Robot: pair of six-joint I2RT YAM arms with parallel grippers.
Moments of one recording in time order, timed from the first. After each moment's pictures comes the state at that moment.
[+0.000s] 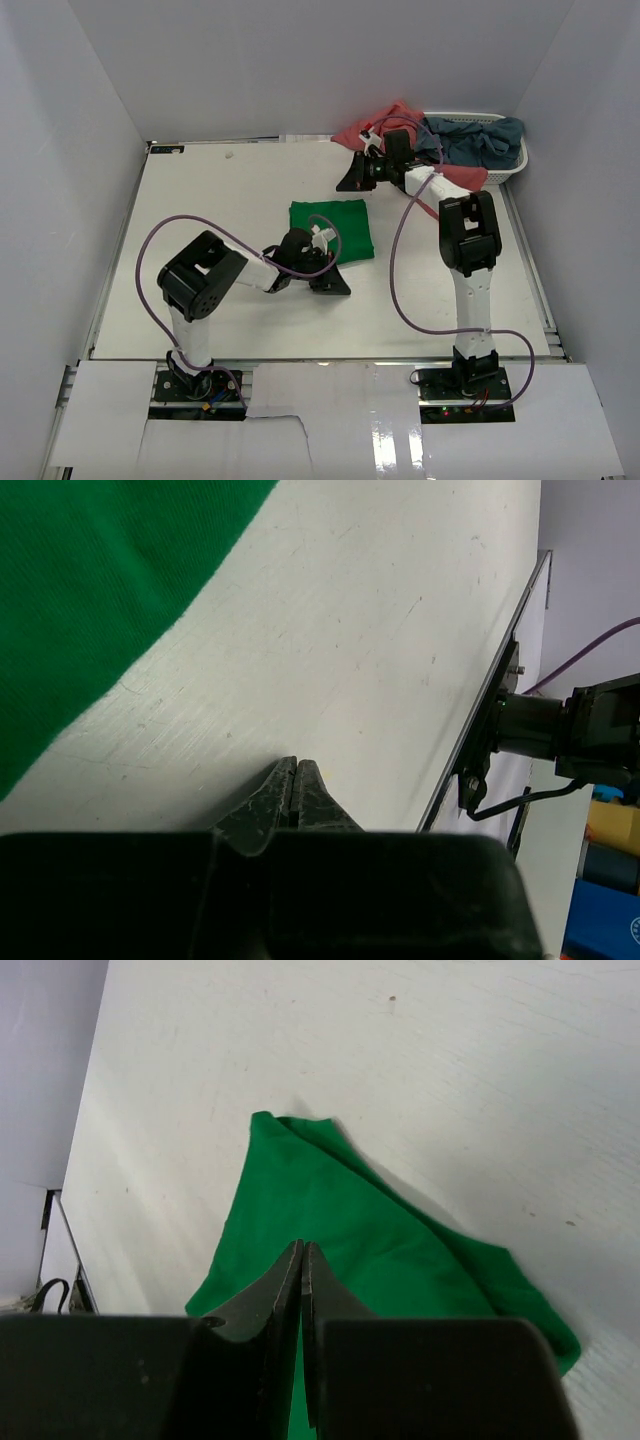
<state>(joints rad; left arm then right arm) -0.70 1.92 0.78 0.49 0.63 -0.72 0.32 2.26 1.75 -0.15 -0.78 0.37</state>
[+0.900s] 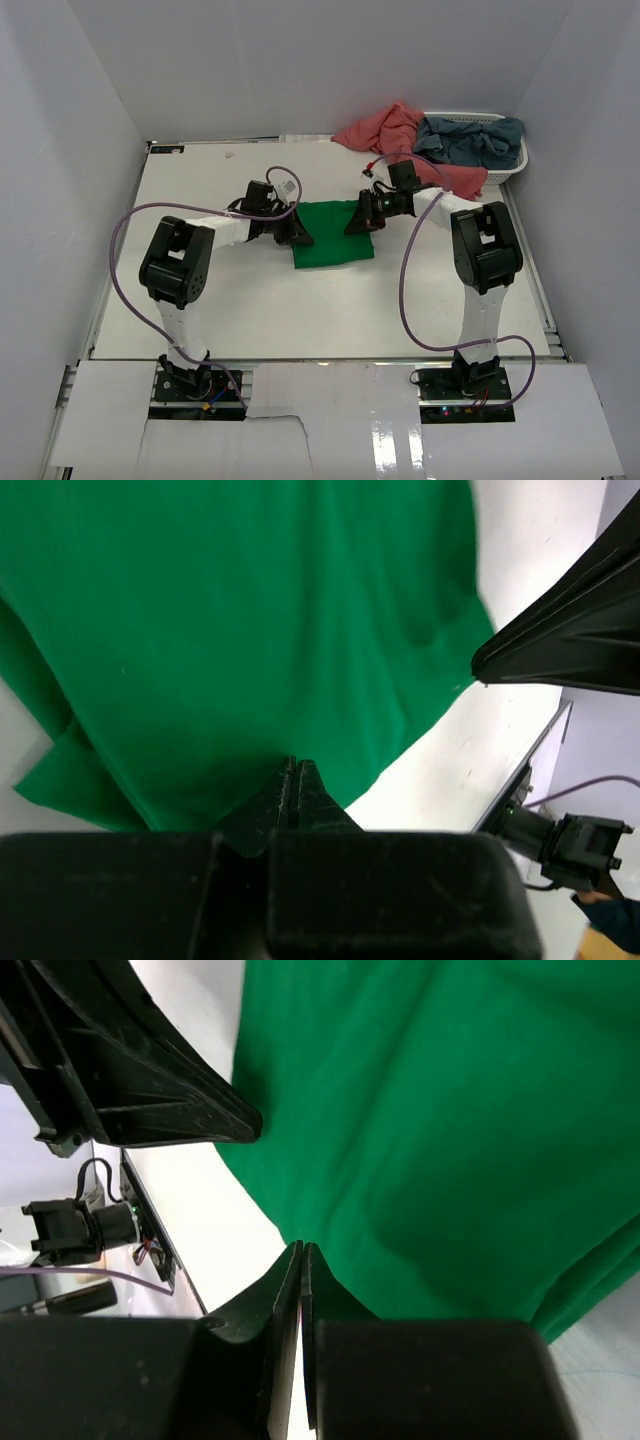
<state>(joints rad) -0.36 1.90 1.13 -0.02 0.61 -0.55 0.33 2.01 1.36 -0.29 -0.87 0.30</state>
